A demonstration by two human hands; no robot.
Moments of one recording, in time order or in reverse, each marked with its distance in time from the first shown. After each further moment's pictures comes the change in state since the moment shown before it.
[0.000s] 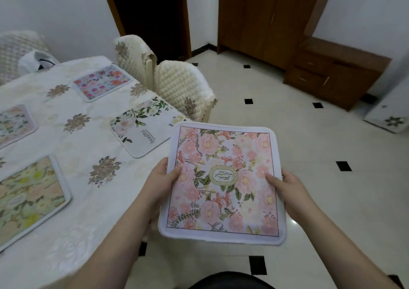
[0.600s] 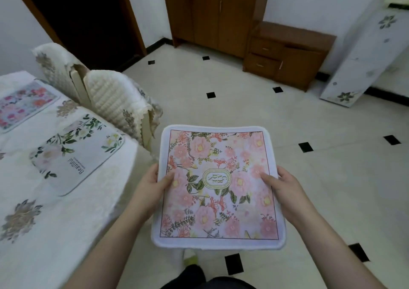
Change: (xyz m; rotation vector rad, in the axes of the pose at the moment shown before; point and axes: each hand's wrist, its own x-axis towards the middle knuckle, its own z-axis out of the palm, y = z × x) left_hand 0.069 0.030 0.185 0.043 -0.166 0.002; right_hand 0.049 -0.030 -0.167 0.152 0.182 0.042
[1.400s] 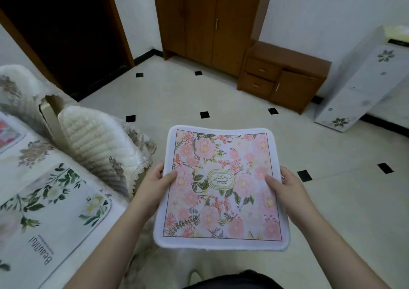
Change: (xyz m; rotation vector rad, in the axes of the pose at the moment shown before) left_hand 0.242 0.088 -0.033 -0.127 -0.096 -0.036; right_hand 0.189 -0.114 0.090 -0.296 0.129 -0.139
